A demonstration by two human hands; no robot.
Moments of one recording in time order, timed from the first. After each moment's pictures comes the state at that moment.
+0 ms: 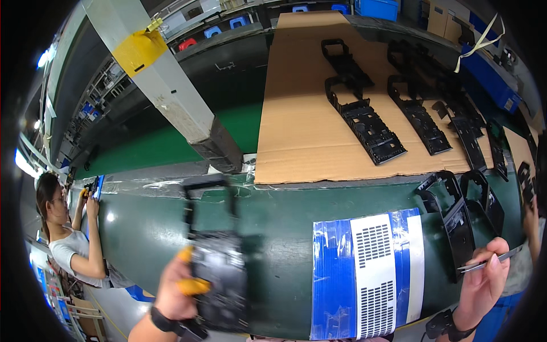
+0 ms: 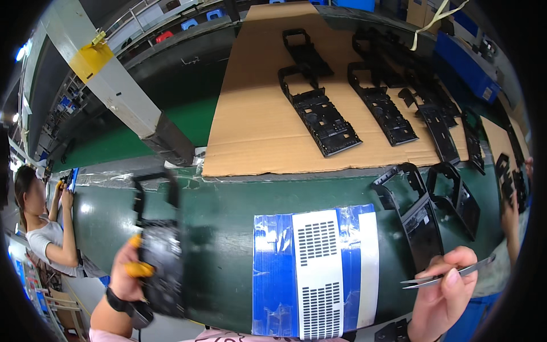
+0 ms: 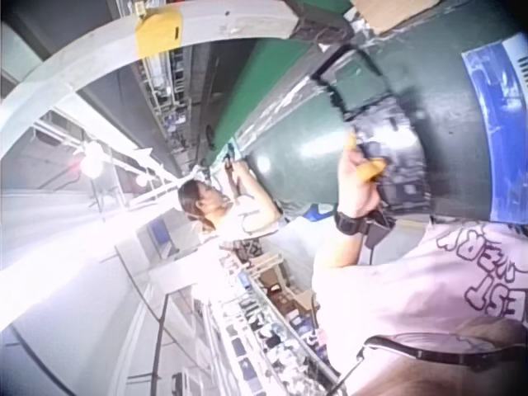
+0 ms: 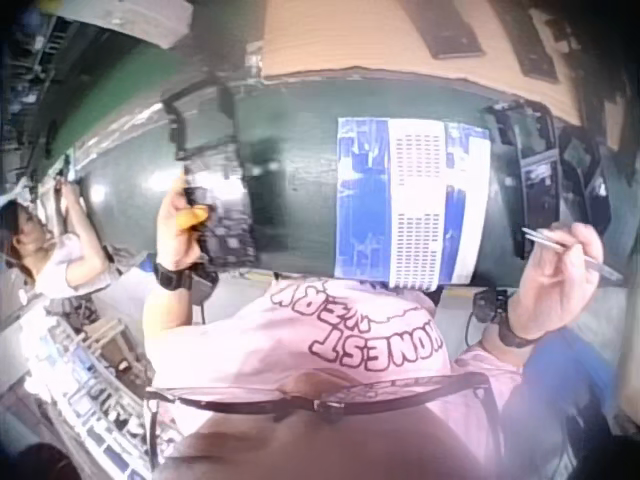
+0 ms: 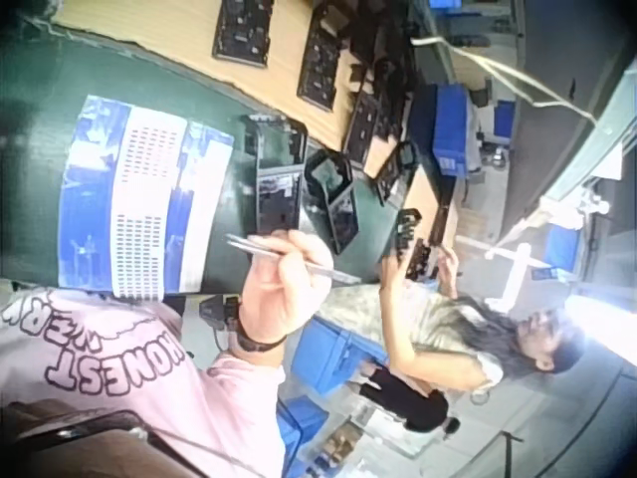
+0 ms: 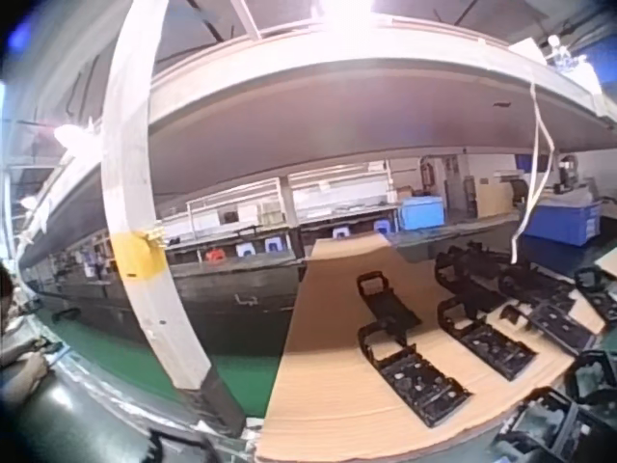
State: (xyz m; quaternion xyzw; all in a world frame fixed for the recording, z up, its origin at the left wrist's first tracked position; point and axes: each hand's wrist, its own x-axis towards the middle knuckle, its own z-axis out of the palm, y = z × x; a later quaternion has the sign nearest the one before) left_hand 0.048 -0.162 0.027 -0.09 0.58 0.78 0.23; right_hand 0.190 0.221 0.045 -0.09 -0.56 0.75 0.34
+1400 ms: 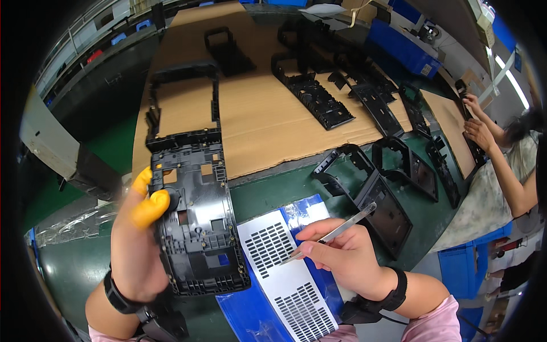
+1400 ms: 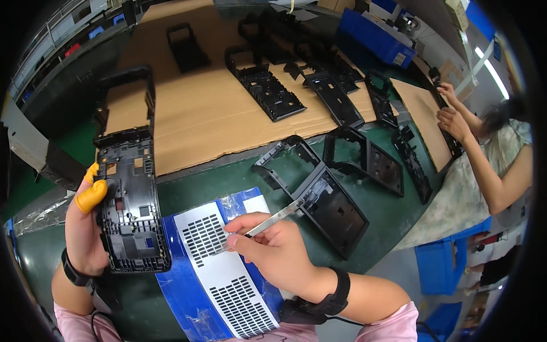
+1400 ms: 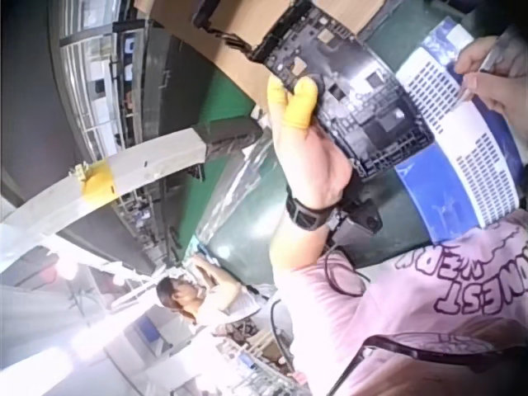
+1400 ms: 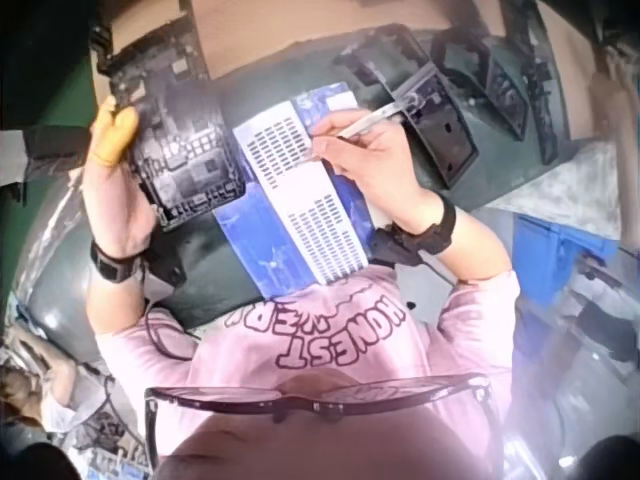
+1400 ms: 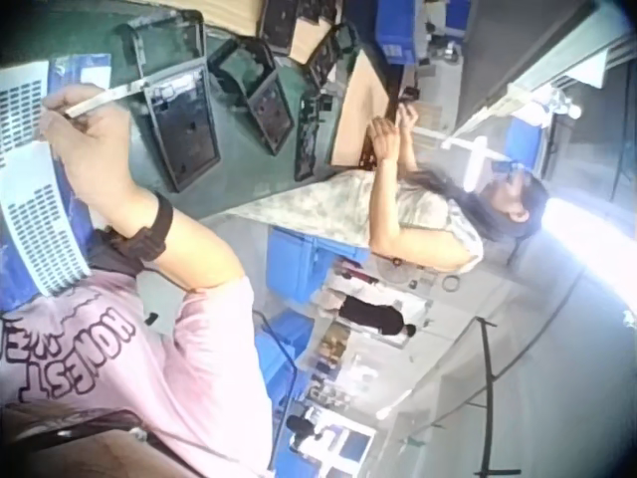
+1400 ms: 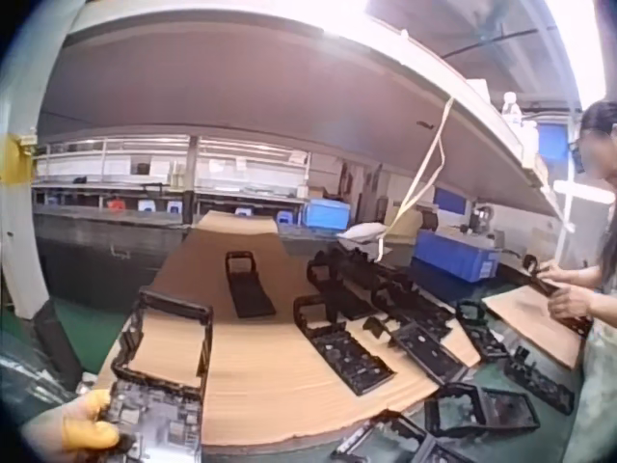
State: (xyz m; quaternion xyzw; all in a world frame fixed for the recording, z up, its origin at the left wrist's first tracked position) left_hand -0.018 0.005 0.031 0.06 0.47 0.83 0.29; right_hand 0.128 0.197 -0.015 -0.19 -0.59 0.78 0.03
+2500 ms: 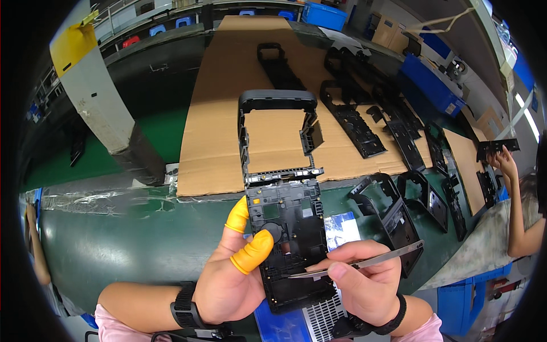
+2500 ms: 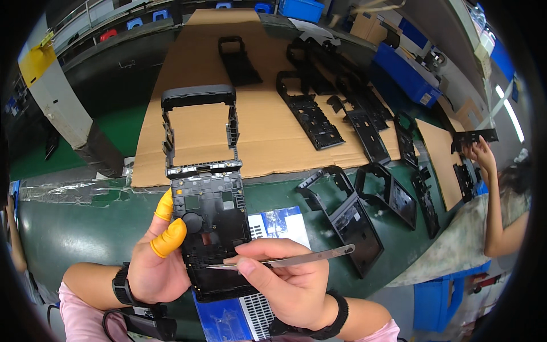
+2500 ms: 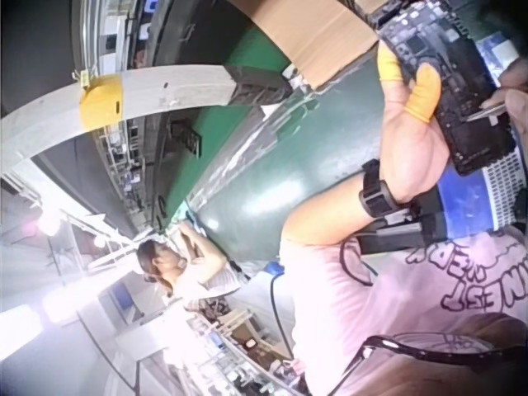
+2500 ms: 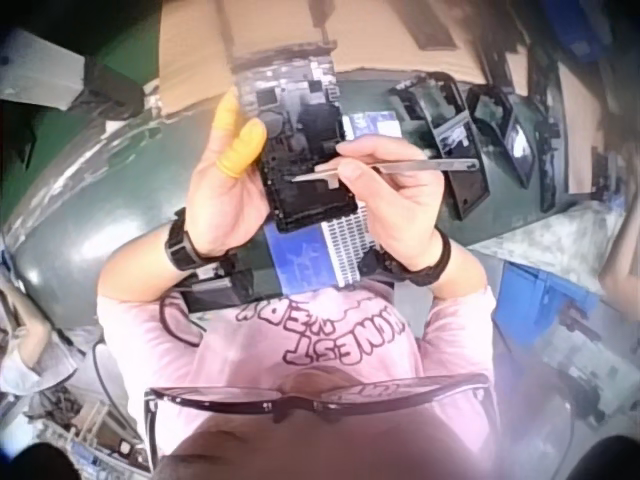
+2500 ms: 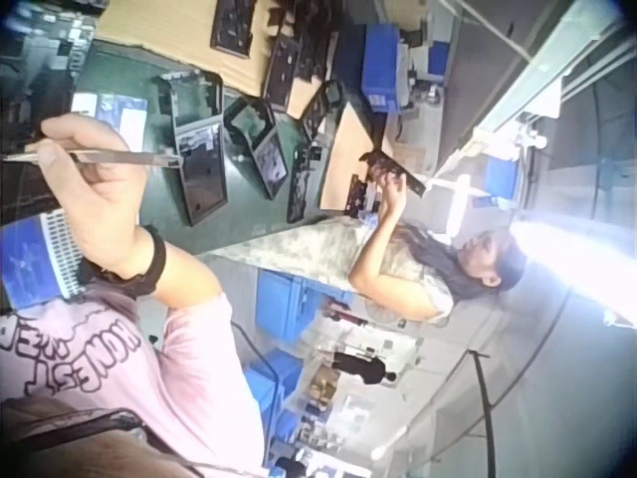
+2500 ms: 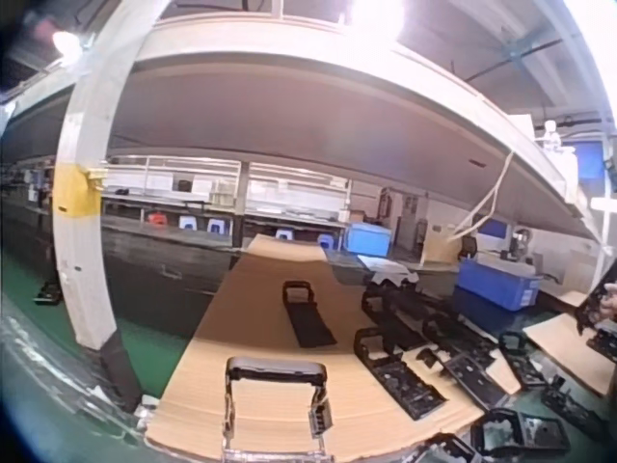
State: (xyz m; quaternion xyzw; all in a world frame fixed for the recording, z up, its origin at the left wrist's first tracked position) left_hand 0.029 0.001 0.020 0.02 0.26 0.89 0.38; right_hand 0.120 0.145 0.020 -0.02 -0.58 0.80 0.14
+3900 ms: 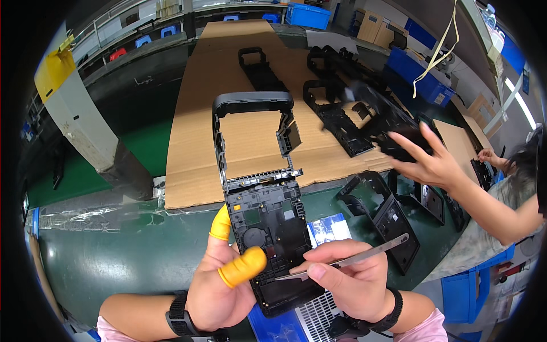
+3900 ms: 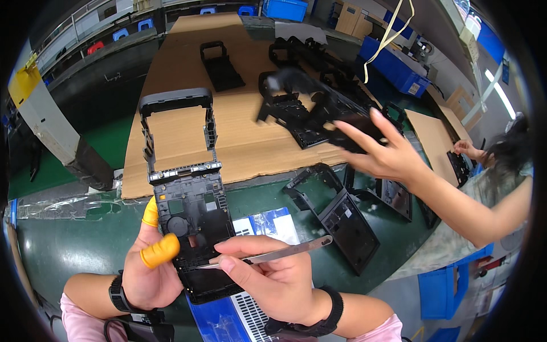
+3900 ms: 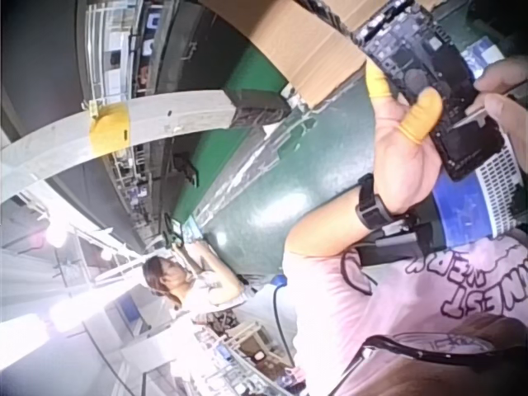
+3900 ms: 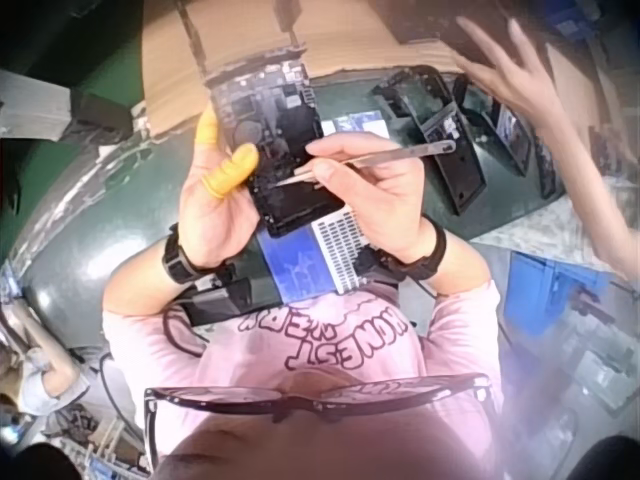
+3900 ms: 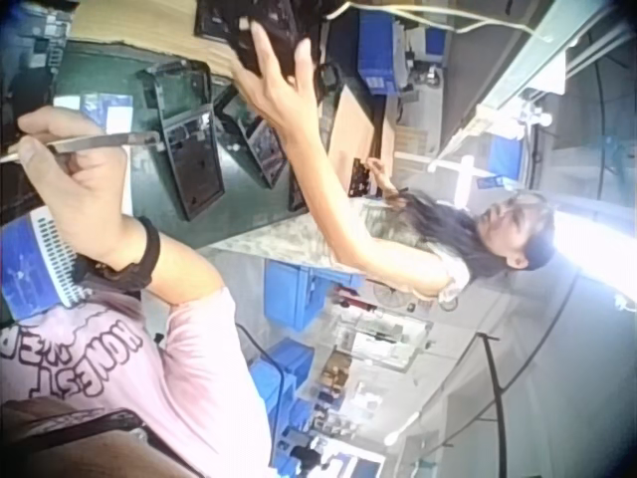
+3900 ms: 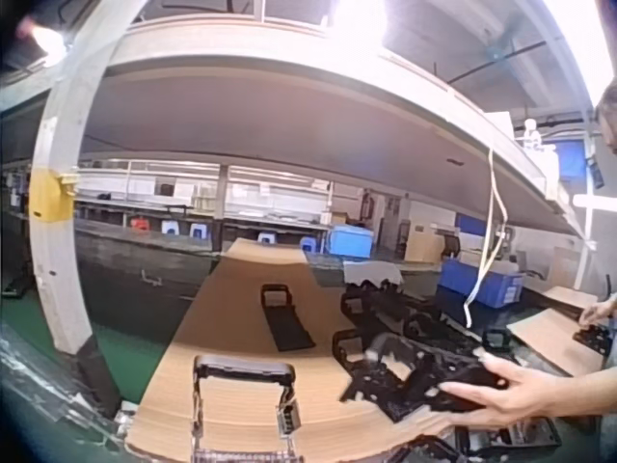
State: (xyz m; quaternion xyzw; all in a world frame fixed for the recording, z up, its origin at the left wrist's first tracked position) left_hand 0.026 0.007 0.019 0.05 0.25 0.89 0.38; right_hand 0.114 0.150 0.013 -0.02 -0.61 0.78 0.14
